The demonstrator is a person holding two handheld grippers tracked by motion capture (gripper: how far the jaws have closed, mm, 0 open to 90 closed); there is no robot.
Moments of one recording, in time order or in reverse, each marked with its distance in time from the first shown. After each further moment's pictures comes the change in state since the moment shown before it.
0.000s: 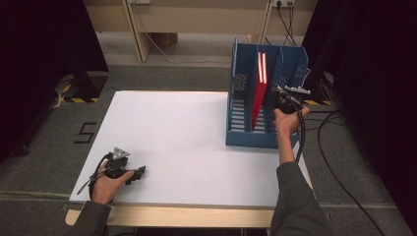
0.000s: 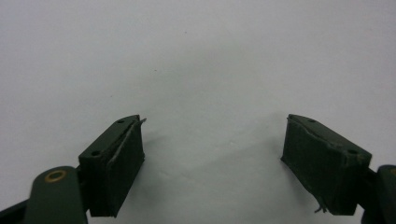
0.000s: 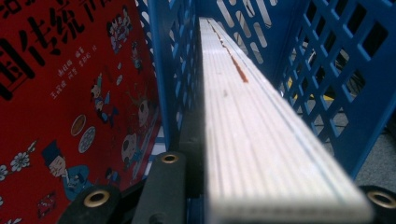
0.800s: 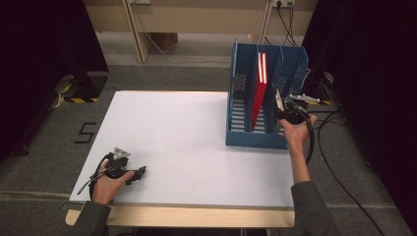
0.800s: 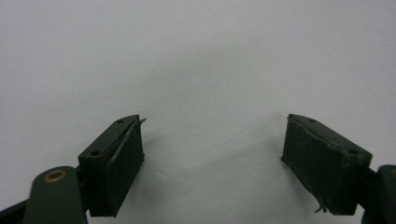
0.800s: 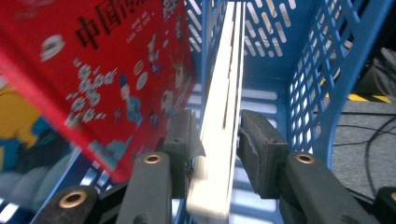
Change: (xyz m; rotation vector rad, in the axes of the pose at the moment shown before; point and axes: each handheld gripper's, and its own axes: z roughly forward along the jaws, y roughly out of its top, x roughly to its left) left arm -0.001 0.000 0.000 0.000 0.000 0.003; right arm -0.012 -0.019 -0.048 0.031 0.150 -0.063
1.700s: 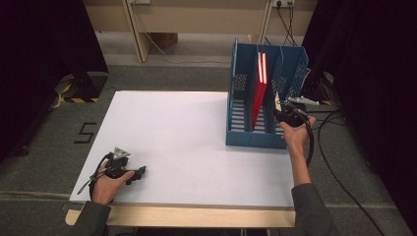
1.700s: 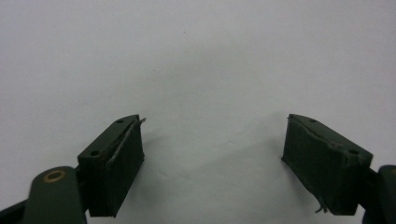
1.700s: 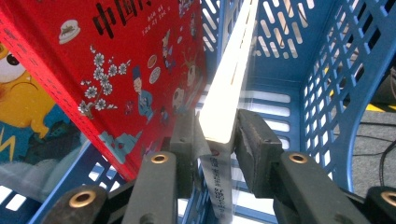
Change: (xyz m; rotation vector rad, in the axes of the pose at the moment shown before) left arm 0.000 0.000 0.000 0.001 -0.001 -0.003; right arm 0.001 -0.006 0.006 -0.019 0.042 -0.024
